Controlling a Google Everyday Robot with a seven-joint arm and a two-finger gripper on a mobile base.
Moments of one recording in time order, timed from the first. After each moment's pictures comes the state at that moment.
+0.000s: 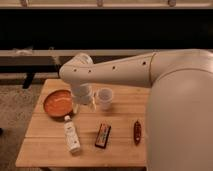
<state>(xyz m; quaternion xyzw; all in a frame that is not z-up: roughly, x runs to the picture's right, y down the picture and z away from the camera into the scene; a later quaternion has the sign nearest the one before) -0.104 0.102 0.703 -0.26 0.23 0.64 0.68</state>
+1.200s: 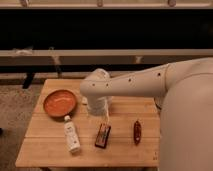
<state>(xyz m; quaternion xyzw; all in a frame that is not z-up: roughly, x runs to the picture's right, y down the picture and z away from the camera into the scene) -0.032 0.174 0.736 -0.26 0.27 0.67 0.63</state>
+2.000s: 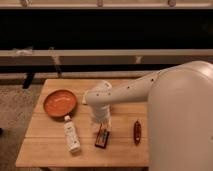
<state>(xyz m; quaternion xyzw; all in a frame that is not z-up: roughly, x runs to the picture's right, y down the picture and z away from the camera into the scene) -0.021 0.214 0.785 -0.27 0.29 0.69 0.61</state>
